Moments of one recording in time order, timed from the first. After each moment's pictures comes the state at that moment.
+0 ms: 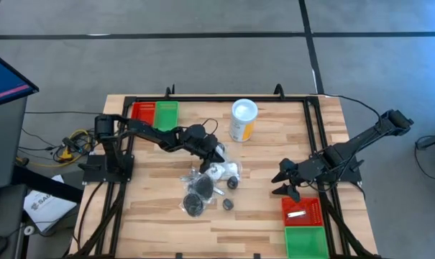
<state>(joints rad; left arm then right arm) 0.20 1.83 0.79 0.54 0.43 -0.16 0.49 0.82 0.44 -0.25 0.13 0.75</state>
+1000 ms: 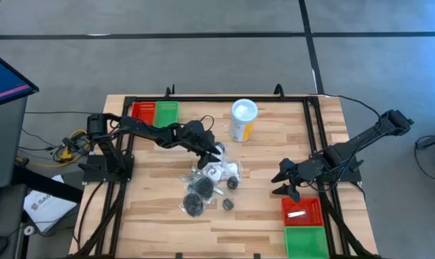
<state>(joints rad) 0.23 1.75 0.79 0.37 0.41 -0.16 0.49 0.82 0.44 -0.26 0.13 0.75</state>
